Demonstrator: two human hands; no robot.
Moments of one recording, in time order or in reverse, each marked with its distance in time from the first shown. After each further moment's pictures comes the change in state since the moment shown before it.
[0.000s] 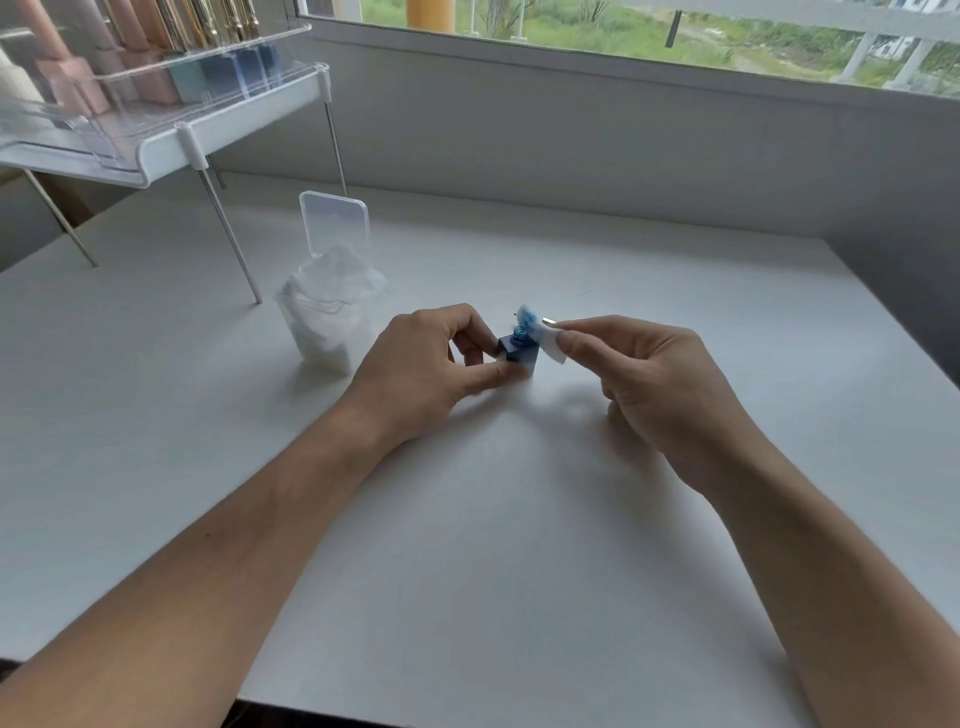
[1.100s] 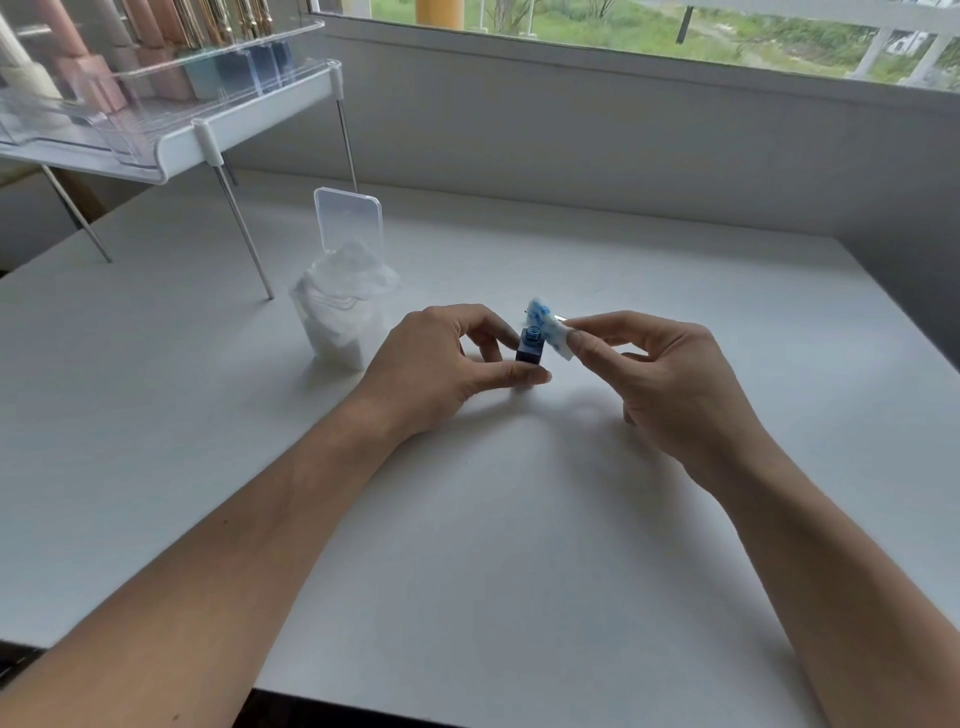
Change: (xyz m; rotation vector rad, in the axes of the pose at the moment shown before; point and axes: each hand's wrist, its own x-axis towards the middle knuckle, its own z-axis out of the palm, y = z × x) left_hand -0.001 0.006 -0.003 -0.011 -0.049 0.004; right_hand -0.001 0.004 0.002 -0.039 0.017 -0.082
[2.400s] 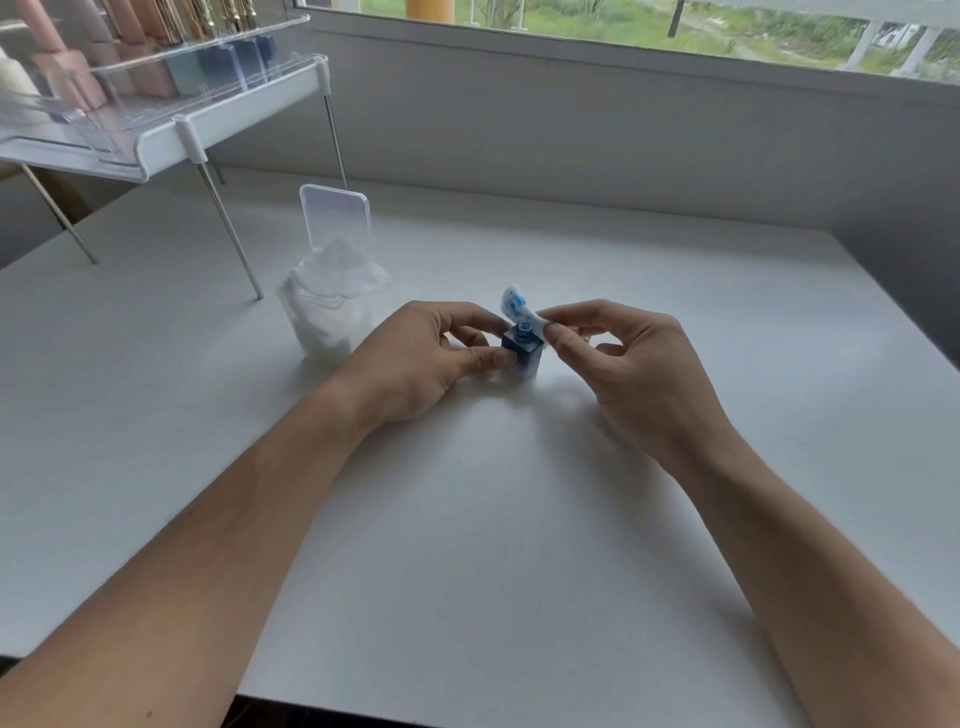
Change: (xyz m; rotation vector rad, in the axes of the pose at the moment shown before) left_hand 0.009 -0.007 -0.009 -0.134 -0.129 -0.046; right_hand 0.006 -0.001 0.016 -0.058 0.008 -0.063
